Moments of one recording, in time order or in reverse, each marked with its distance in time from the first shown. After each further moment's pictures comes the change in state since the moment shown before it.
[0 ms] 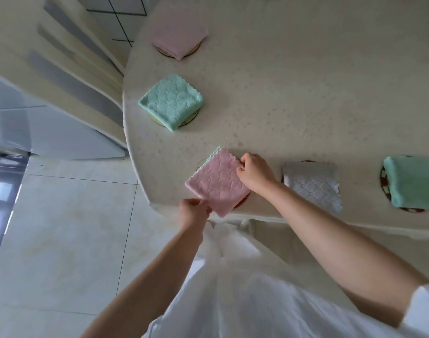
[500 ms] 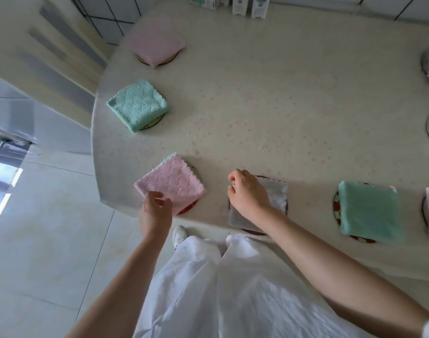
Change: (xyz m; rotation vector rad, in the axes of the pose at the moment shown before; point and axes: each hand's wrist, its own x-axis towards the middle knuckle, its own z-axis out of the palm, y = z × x) left_hand -0.044 0.003 0.070 0.395 0.410 0.338; right_hand -0.034 0.112 -0.061 -0.017 0.070 -0.247
